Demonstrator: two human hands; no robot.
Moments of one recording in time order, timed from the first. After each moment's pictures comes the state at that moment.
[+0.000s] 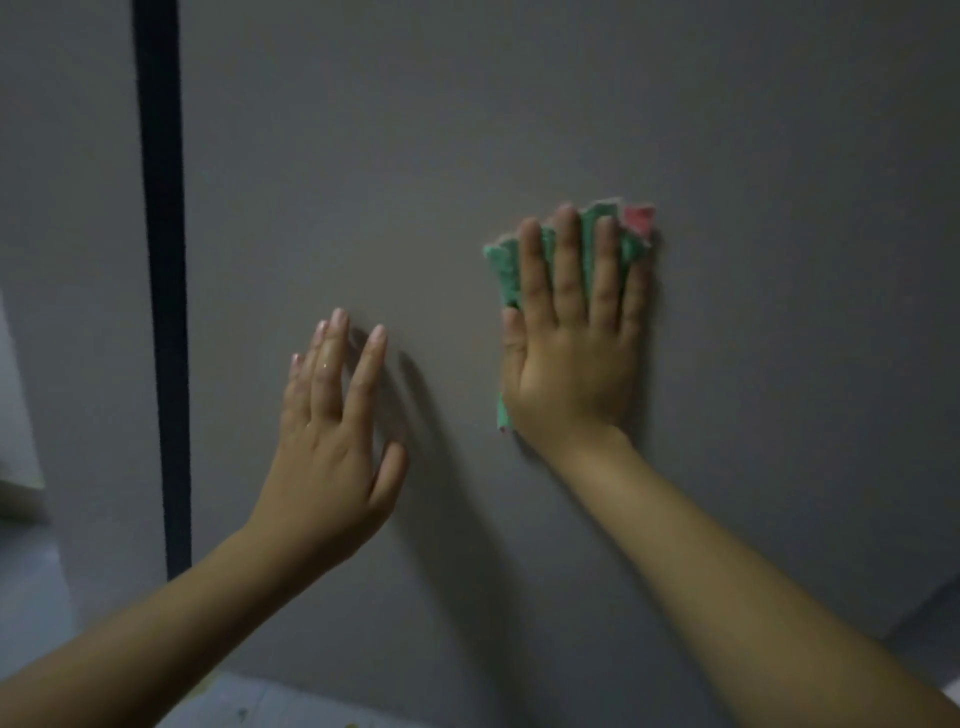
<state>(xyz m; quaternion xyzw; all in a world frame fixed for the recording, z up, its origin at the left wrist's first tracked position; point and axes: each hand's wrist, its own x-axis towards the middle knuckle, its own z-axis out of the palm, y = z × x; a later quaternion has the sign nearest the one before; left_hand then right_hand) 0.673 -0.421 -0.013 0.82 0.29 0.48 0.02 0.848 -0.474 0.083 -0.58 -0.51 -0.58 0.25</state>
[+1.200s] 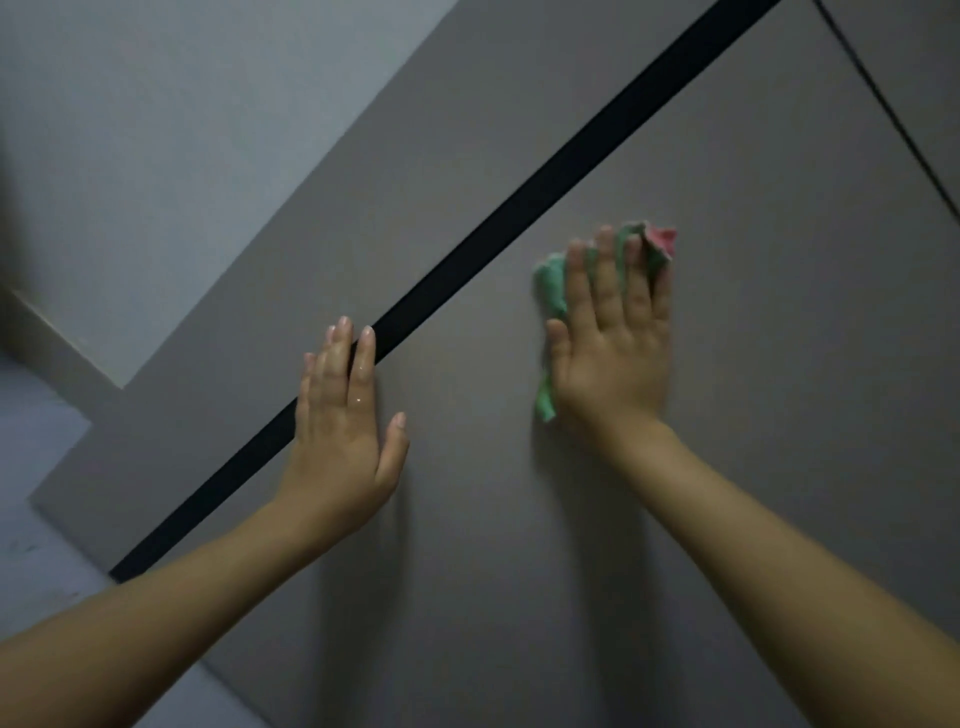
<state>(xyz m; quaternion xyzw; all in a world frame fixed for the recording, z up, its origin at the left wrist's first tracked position) 0.619 -0.362 -0.043 0.63 0.41 0.63 0.19 0.752 -0.378 0.164 -0.44 -0.67 -0.60 0.02</state>
